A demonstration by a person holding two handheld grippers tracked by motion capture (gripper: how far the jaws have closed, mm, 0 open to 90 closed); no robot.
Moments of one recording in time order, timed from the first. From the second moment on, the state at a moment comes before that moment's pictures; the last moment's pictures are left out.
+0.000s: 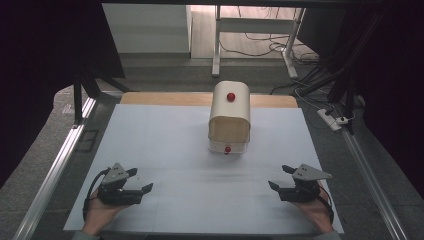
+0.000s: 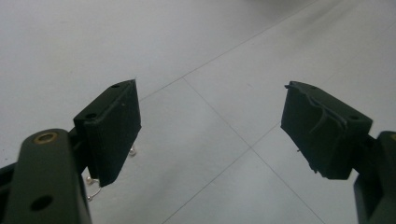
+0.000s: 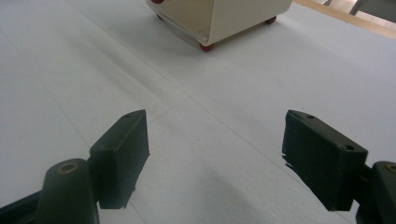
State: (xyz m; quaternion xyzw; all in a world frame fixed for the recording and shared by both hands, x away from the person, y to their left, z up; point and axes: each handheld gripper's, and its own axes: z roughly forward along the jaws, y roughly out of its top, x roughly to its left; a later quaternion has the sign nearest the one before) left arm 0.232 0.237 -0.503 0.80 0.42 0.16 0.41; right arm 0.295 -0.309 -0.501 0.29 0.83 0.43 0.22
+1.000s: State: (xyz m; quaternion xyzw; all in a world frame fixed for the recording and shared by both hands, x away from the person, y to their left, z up) left arm 0.238 0.236 -0.478 0.82 0.40 0.17 0.39; right arm 0.294 -0.309 -0.502 0.29 0.83 0.43 0.21
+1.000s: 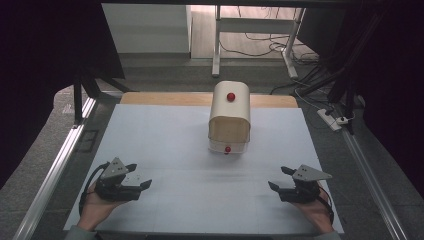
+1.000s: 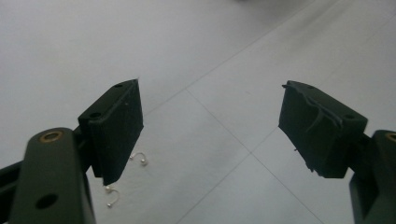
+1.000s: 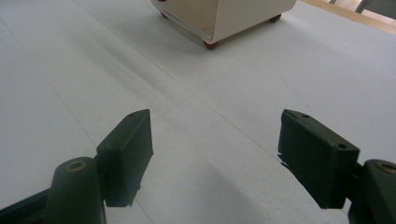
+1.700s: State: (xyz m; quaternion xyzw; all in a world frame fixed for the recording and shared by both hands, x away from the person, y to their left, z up) left arm 0.260 0.269 -0.448 0.84 0.41 0.17 0.31; right arm 0.295 -0.308 -0.505 0.29 0.84 0.42 0.20
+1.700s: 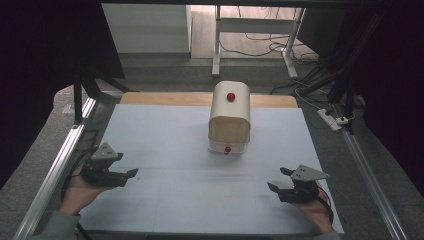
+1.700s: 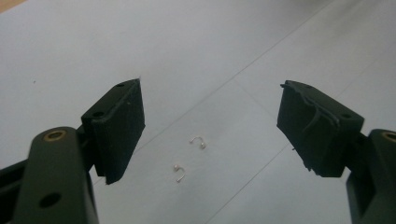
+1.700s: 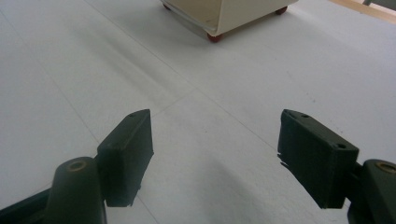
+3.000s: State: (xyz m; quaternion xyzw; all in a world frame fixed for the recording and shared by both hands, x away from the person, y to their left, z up) left arm 0.295 0.286 -0.512 0.84 0.47 0.11 0.23; right arm 0.297 -0.305 -0.508 0.30 0.84 0.41 0.20
